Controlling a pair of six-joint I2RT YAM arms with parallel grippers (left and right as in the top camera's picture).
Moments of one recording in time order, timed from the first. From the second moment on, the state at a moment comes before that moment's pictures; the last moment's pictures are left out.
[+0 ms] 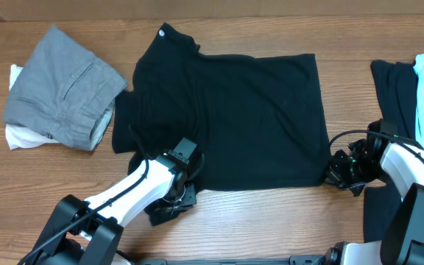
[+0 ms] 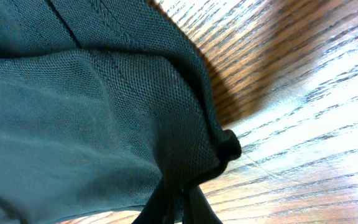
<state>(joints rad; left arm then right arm) -0.56 1.58 0.76 -0.85 0.10 -0.70 -0.32 1.60 0.81 -0.89 -0.38 0.36</state>
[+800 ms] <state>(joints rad) -0.56 1.52 0.93 -1.31 0.01 -0.70 -0.32 1.38 0.98 -1.06 -0.42 0.36</state>
